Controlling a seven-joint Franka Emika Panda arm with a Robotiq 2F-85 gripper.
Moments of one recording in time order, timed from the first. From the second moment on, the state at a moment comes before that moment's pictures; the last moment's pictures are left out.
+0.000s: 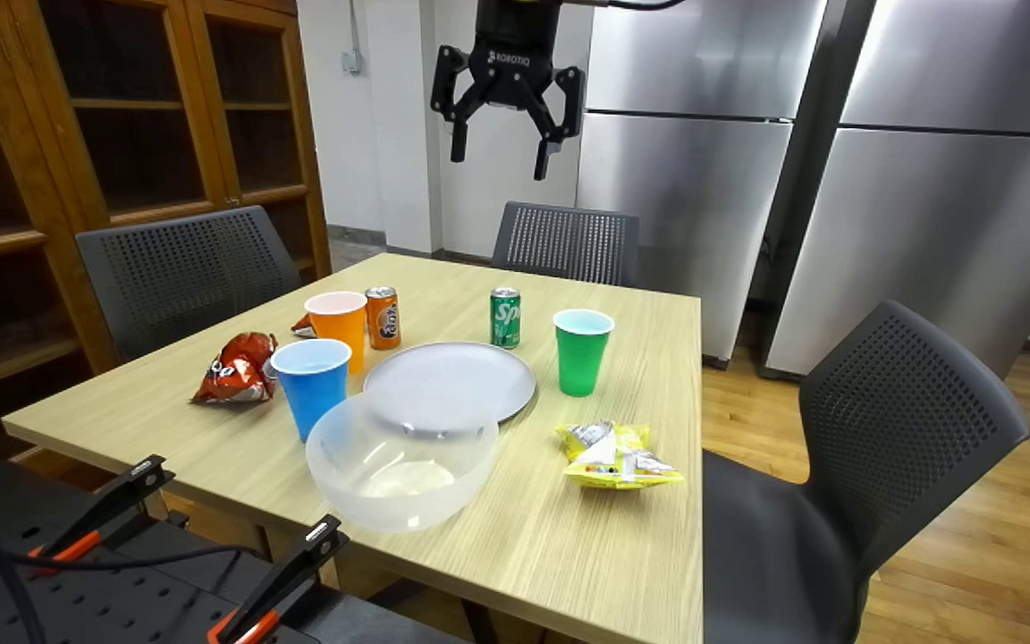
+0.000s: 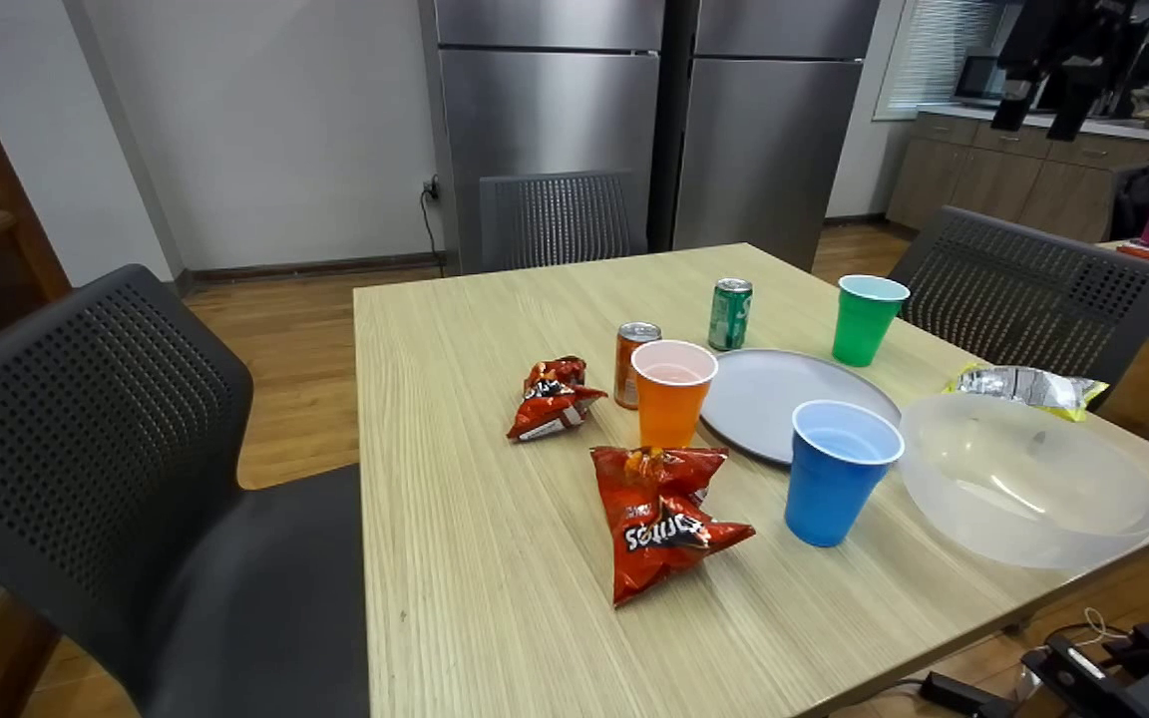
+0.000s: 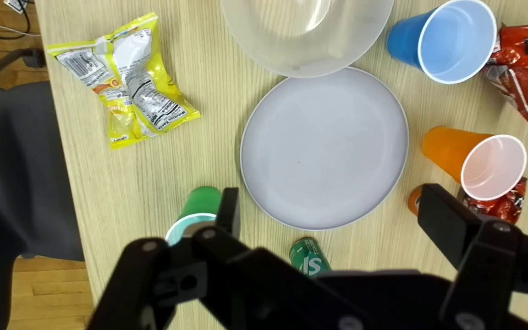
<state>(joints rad) -0.06 -0.06 -0.29 -2.18 0.09 2.08 -0.47</state>
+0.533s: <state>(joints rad) -0.08 0.08 -0.24 -2.10 0.16 2.11 -0.46</state>
